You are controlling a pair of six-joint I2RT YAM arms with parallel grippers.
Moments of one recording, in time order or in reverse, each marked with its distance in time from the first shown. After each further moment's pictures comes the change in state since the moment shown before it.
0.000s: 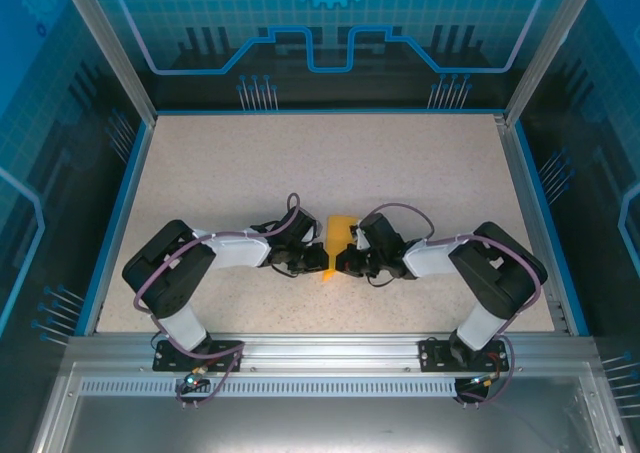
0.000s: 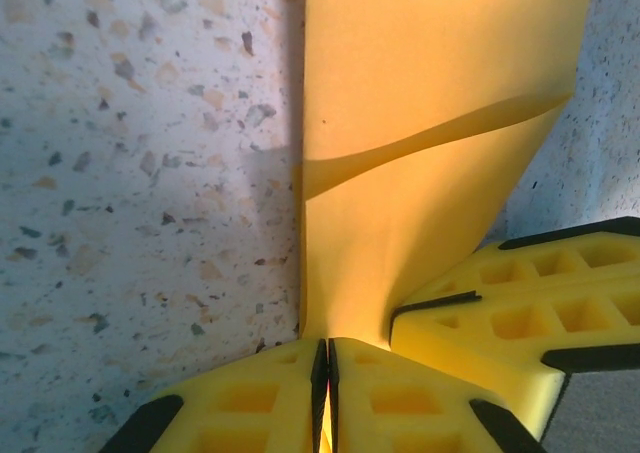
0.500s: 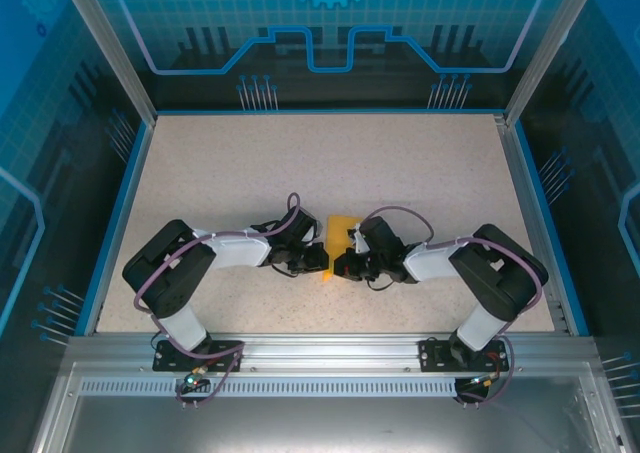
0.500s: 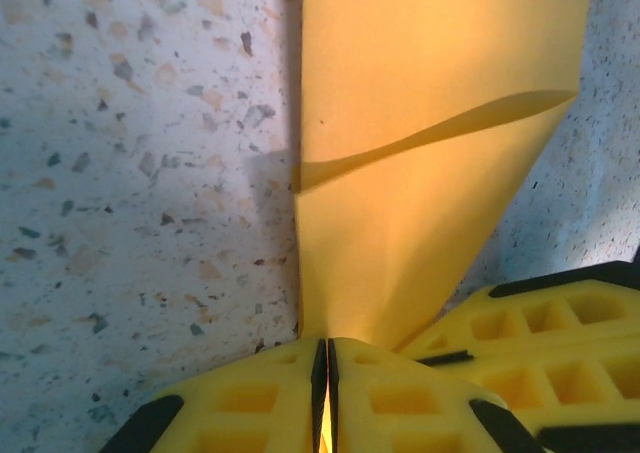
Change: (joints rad) left arm 0.000 0.002 0.006 -0.008 0.000 0.000; right arm 0.022 0.001 -0.024 0.036 -0.029 0.000
